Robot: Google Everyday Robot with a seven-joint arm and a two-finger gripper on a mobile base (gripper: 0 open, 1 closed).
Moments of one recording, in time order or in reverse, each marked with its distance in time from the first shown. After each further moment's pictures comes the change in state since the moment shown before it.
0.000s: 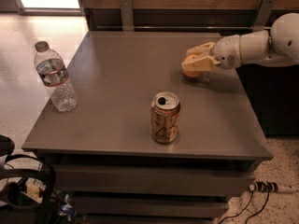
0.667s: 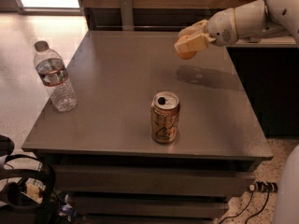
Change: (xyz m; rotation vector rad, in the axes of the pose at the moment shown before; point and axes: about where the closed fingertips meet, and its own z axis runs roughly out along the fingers) arm -0.068 -0.002 0.006 -0.054 0.035 -0.065
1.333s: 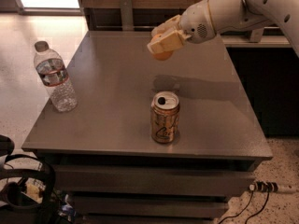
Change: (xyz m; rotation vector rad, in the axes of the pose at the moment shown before) arm -0.059 0.070 0.043 -0.085 0.022 -0.057
